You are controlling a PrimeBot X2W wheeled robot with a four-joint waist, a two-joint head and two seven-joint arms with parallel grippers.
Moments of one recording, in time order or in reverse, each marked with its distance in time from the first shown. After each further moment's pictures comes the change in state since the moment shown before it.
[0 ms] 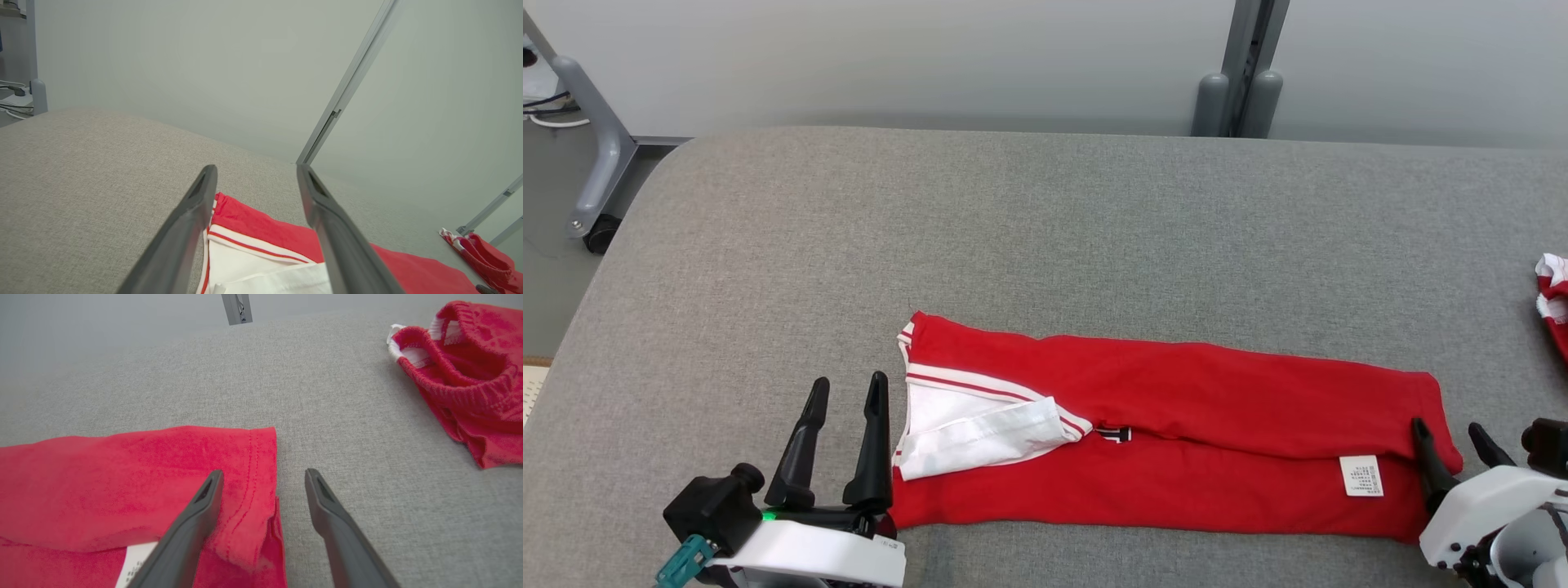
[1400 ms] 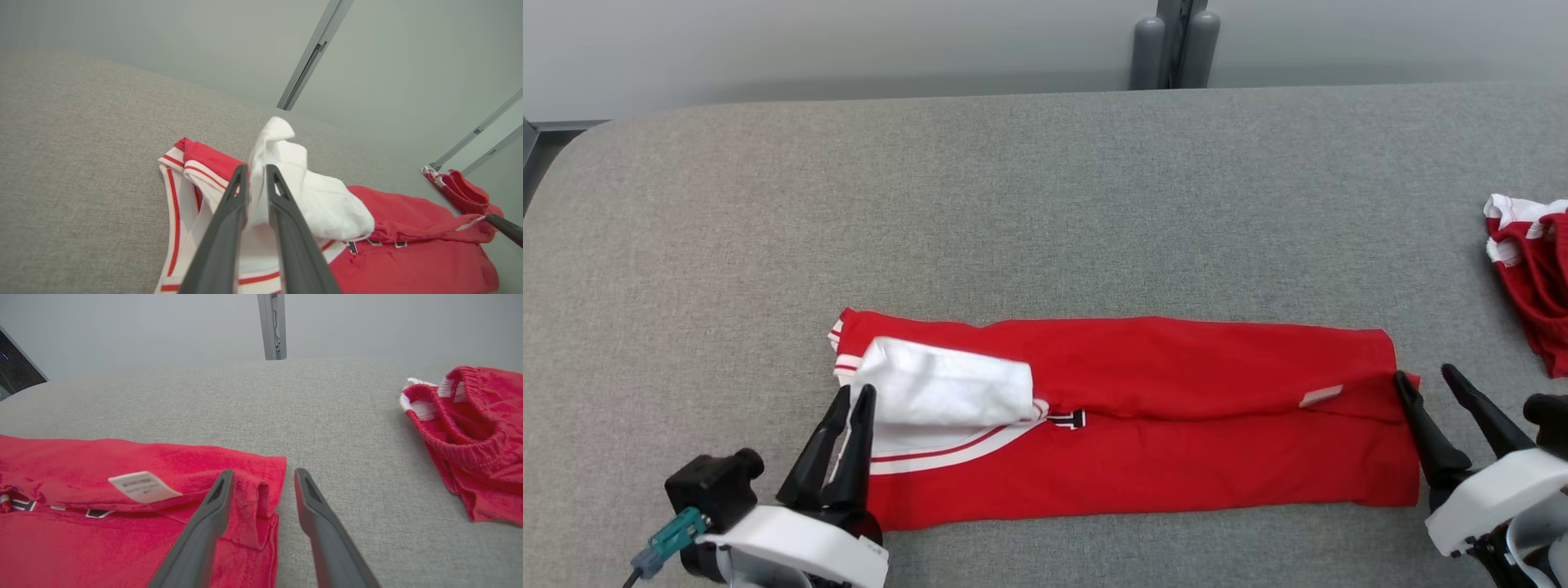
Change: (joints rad) left arm -0.108 0.201 -0.216 0.069 -0.206 0.037 0.013; right arm -0.038 -0.266 0.367 -0.131 0.276 0.000 -0.173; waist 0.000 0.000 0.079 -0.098
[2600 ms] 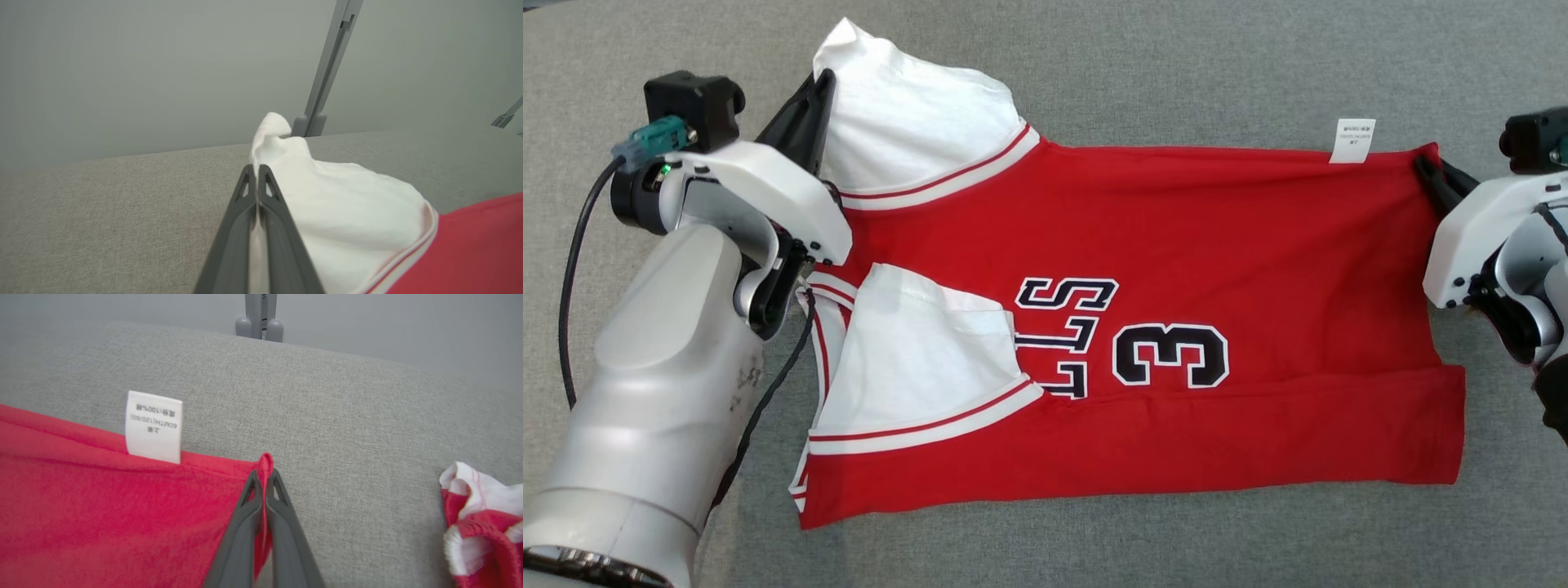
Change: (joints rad) left arm -0.843 -0.114 -0.031 0.779 0.175 -0.201 0.079; right arm -0.696 0.003 0.300 0.487 0.029 0.000 0.192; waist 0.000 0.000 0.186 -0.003
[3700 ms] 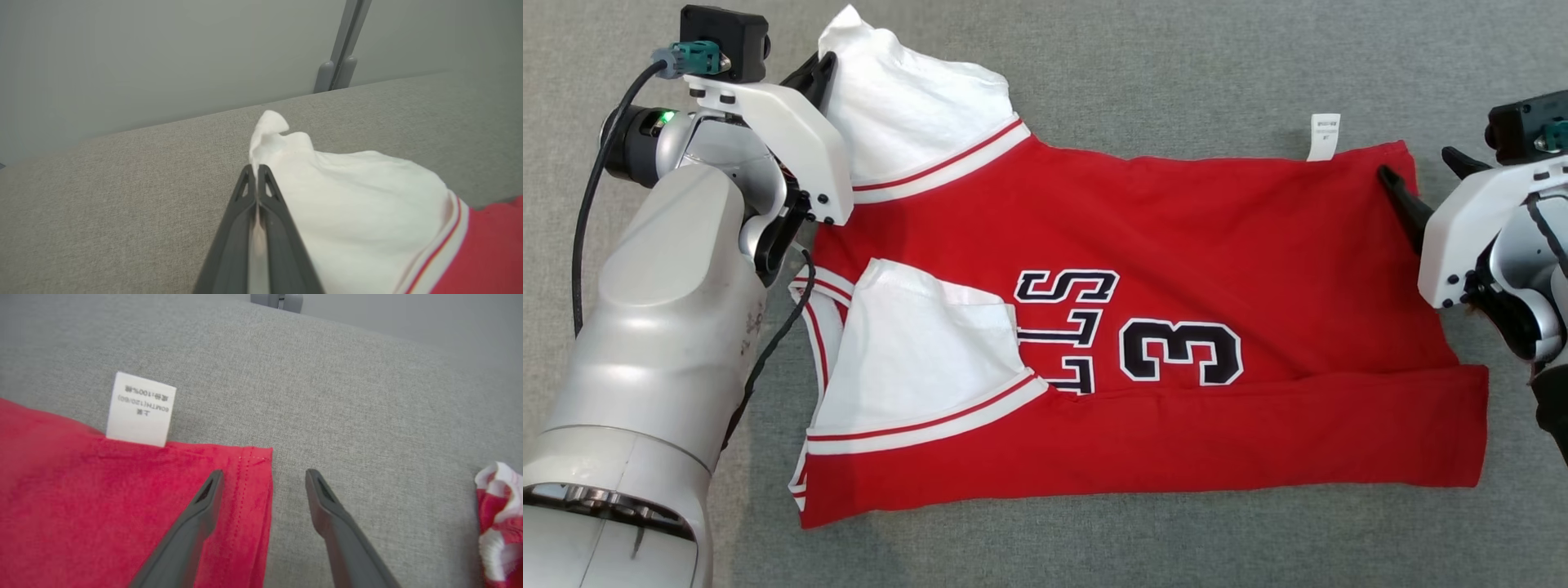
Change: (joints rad) left arm -0.142 -0.051 0.036 0.154 0.157 0.011 0.177; right arm 0.135 0.038 -0.253 -0.287 -0.209 0.000 0.265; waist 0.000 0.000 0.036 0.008
